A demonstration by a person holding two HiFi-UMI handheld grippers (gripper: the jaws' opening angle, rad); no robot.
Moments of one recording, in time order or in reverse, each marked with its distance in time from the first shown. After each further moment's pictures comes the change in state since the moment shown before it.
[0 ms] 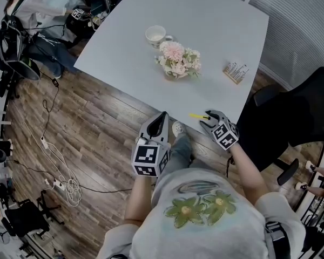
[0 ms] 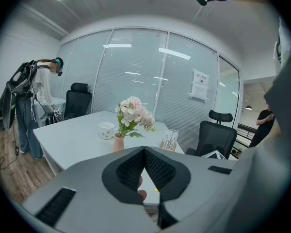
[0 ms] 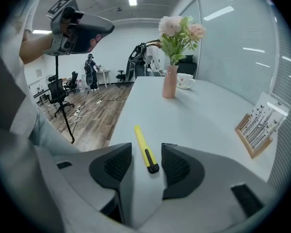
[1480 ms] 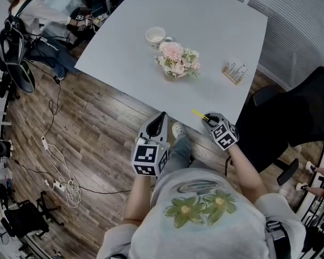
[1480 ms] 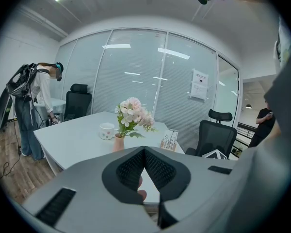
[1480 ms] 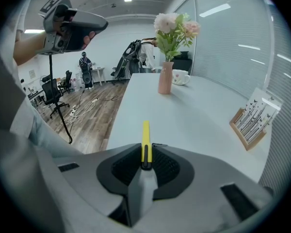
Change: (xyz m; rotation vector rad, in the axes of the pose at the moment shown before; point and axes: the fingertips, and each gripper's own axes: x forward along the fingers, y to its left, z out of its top) left arm -0.005 -0.002 0.000 0.012 -0.003 0.004; right arm -0.004 -0.002 -0.010 0.050 0.042 -0.042
